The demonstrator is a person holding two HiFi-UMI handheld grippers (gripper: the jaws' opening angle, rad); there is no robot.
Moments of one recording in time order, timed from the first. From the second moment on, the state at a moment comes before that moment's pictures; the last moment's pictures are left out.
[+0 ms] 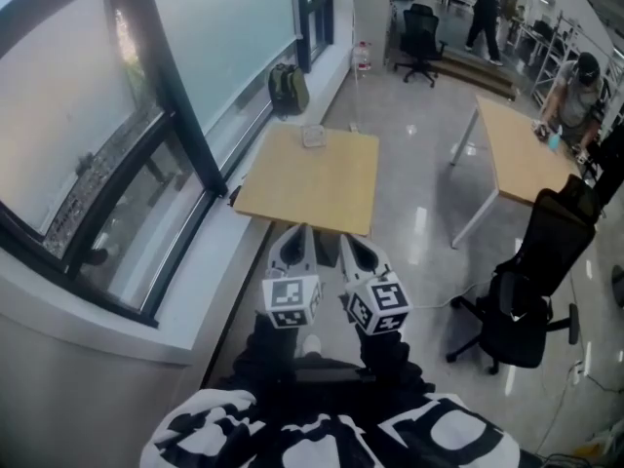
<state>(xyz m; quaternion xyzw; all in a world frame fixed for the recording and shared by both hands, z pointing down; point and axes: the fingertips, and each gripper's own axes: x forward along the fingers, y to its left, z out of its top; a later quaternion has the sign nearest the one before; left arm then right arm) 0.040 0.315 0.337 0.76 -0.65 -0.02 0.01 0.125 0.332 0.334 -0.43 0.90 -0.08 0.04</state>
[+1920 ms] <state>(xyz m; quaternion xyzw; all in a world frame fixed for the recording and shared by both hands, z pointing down) -0.065 -0.147 0.467 0.76 -0.64 0.03 0.12 0.042 -0.177 0.459 -0.36 0.91 -0.16 -0.08</state>
